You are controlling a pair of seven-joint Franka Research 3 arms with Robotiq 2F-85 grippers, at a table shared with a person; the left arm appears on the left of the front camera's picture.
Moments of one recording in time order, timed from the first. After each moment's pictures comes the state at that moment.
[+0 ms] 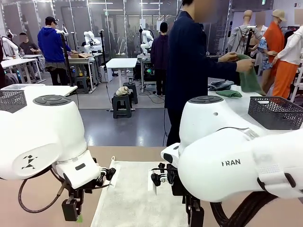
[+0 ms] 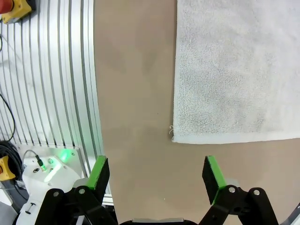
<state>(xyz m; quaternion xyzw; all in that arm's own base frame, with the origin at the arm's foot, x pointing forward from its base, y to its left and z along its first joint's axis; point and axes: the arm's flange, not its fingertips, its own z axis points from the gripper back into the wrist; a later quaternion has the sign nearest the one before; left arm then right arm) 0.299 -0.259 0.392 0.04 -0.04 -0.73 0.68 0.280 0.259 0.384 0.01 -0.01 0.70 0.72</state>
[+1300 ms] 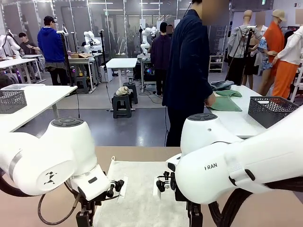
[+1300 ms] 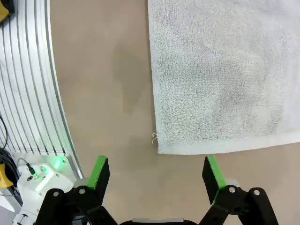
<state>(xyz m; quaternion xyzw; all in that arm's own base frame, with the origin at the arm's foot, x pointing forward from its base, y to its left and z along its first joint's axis) 0.317 -0.273 0.330 0.01 -0.04 -0.72 0.70 0.313 0.245 0.328 0.02 0.02 0.67 0.74</state>
